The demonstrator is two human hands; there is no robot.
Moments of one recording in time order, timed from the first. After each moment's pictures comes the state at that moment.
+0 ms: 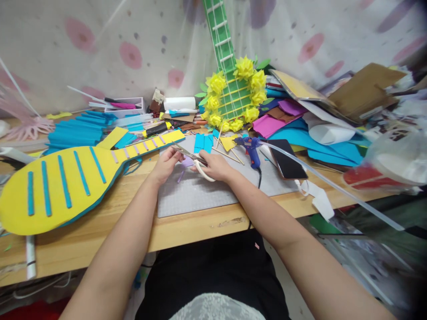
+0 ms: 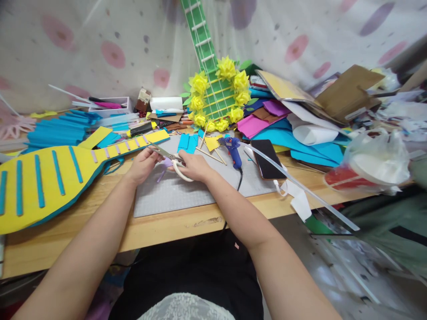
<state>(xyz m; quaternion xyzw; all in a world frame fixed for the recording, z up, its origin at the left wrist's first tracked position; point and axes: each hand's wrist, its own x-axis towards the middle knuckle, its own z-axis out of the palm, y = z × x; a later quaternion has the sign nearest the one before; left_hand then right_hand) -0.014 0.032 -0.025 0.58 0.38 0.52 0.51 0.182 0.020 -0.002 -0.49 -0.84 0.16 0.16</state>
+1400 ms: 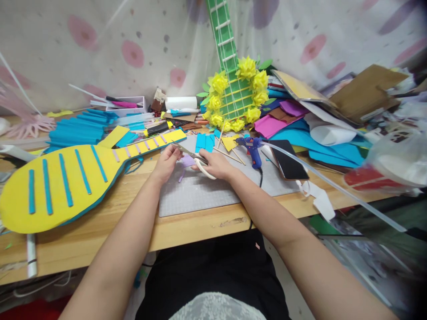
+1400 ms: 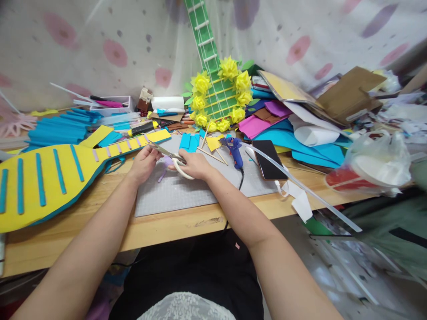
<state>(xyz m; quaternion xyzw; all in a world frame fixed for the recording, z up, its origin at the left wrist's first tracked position) -0.008 0.028 -0.018 0.57 0.37 0.55 0.48 0.178 0.022 0.006 -0.50 -0.84 0.17 0.13</state>
